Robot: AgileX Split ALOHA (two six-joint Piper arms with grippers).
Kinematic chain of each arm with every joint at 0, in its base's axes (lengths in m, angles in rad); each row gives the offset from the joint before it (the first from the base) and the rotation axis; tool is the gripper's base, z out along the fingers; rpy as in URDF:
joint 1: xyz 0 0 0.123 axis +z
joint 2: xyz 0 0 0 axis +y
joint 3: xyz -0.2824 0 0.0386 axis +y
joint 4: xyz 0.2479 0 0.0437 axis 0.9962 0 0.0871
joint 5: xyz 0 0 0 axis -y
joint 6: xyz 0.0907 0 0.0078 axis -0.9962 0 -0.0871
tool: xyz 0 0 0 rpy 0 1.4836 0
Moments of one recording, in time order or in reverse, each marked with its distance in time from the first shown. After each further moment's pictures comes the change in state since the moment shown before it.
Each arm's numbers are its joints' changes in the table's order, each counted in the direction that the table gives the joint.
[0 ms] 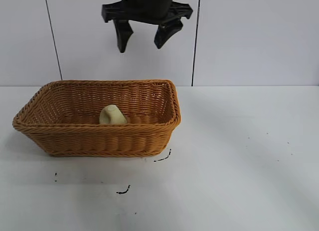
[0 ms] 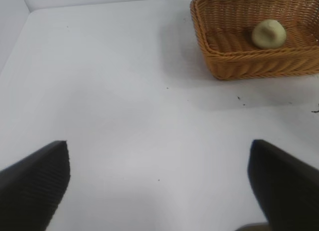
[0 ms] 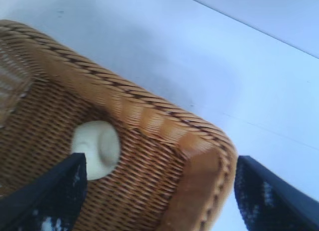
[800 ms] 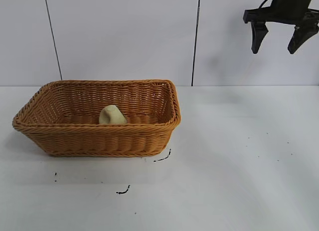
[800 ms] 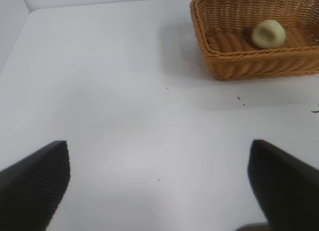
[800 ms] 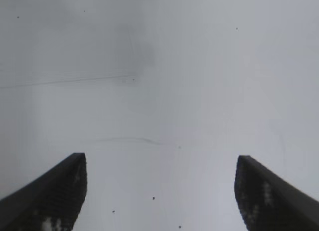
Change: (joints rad) left arm 0.000 0.000 0.000 0.000 0.000 0.000; right arm -0.290 -0.002 -0.002 0.116 -0.140 0.066
